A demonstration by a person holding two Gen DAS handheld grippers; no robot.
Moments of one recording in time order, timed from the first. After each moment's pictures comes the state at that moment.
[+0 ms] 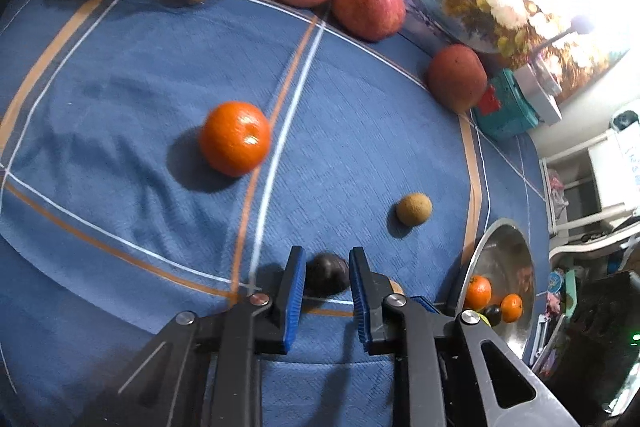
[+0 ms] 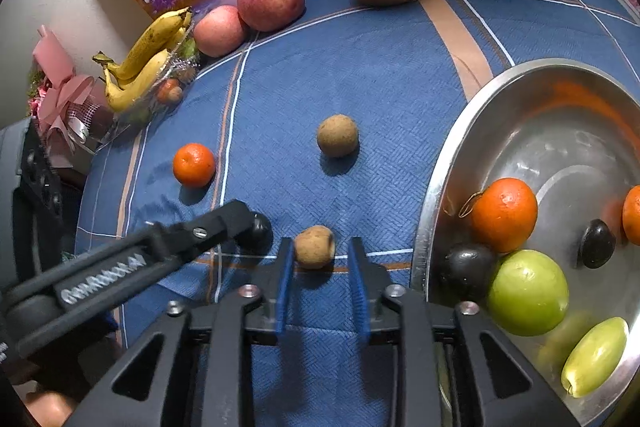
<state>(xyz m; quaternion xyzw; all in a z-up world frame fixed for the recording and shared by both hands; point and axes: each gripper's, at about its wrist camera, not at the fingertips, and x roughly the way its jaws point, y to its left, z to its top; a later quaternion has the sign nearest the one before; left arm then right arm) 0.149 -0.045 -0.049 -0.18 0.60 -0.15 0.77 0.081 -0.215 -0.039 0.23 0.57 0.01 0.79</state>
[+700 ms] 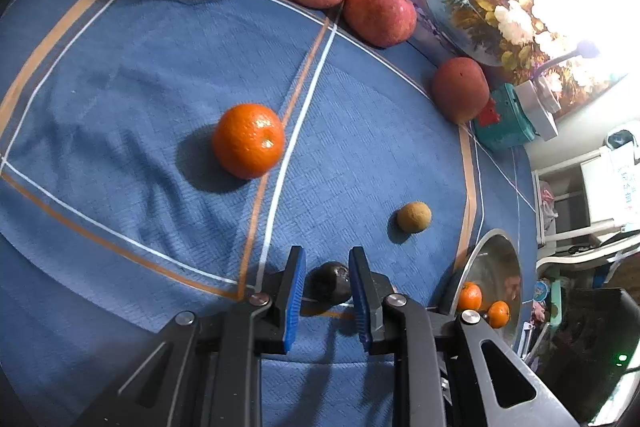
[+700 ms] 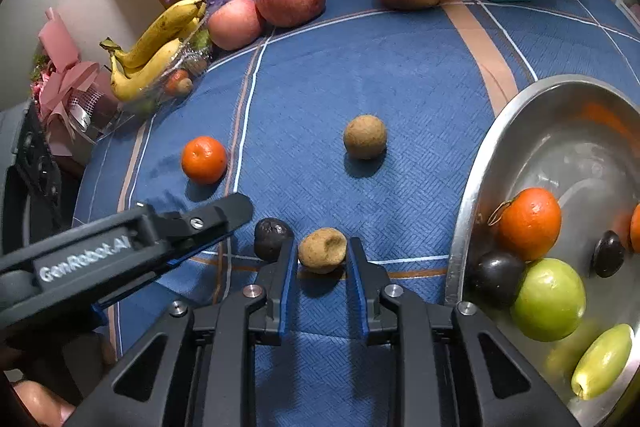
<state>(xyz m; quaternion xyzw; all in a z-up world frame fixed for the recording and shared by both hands) 0.152 -0.036 -0.053 -0.20 0.61 -0.16 0.75 0.087 -0.201 -0.034 0.21 0.56 0.02 0.80</state>
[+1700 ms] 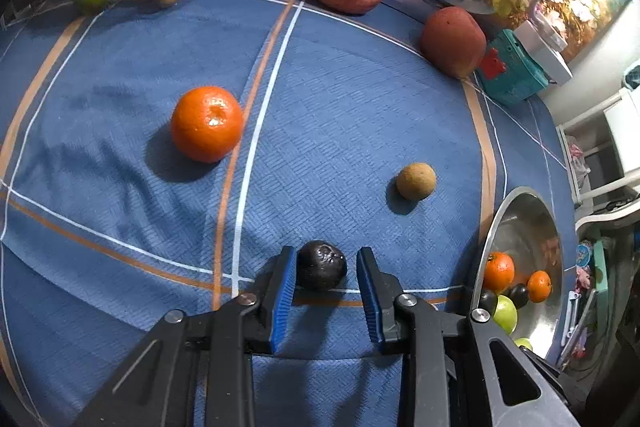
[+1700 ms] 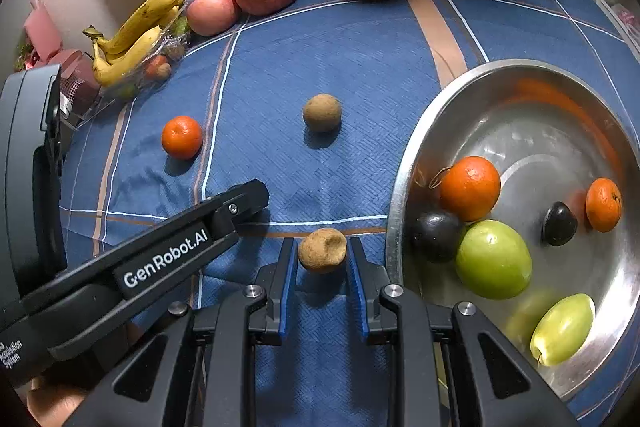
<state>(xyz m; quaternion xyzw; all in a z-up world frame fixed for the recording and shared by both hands) 0.138 -0.097 -0.056 -0.10 0.61 -0.15 0.78 0.069 -0.216 -0.021 0.18 0.60 -0.01 0.78</state>
